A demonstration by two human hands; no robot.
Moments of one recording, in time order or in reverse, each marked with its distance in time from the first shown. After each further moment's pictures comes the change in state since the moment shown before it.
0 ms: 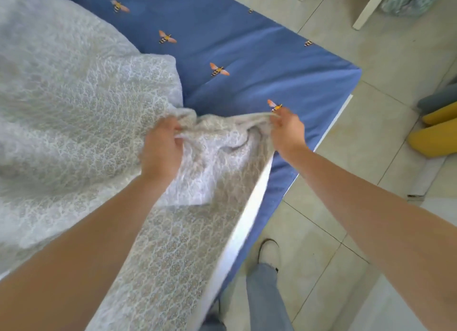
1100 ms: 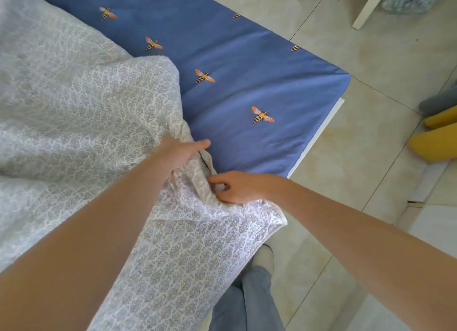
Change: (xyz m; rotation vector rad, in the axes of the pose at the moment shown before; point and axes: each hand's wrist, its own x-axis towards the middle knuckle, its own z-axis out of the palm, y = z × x) left_hand 0.030 0.054 0.039 -0.035 -0.465 -0.740; right_hand -0.046 -0.009 -0.007 -0.095 -1.097 -0.369
